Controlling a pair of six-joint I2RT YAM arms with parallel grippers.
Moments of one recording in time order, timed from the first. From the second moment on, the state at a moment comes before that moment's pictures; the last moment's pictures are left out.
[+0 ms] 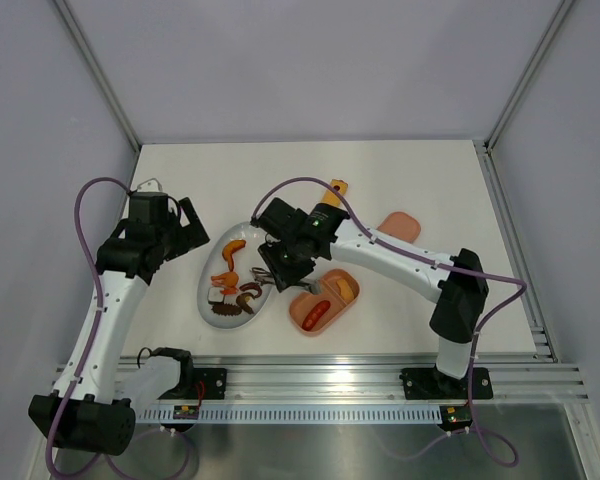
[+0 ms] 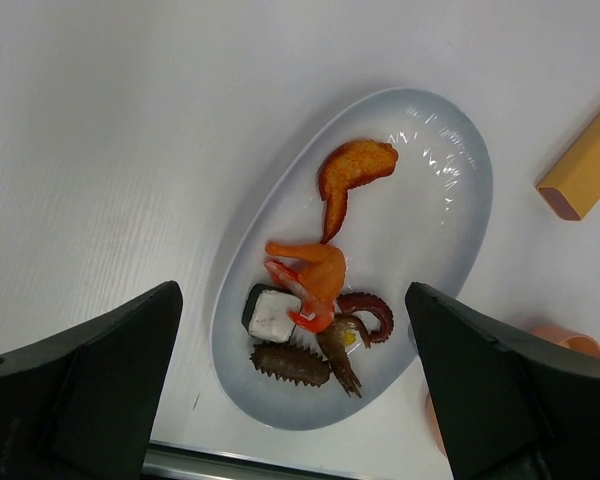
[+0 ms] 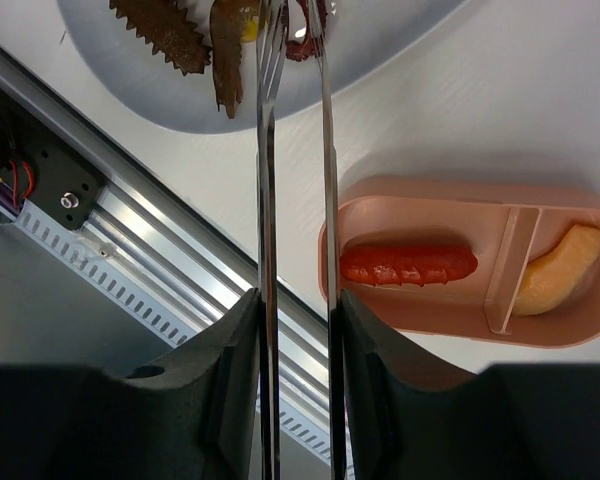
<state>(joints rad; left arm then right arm) -0.12 0.99 1.07 -0.88 -0.15 -0.50 1.03 1.84 1.75 -1.02 -0.08 0.39</state>
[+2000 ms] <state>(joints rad) -0.12 0.99 1.05 -0.86 -0.19 -0.51 1.07 1.97 1.84 -1.05 0.07 0.31</state>
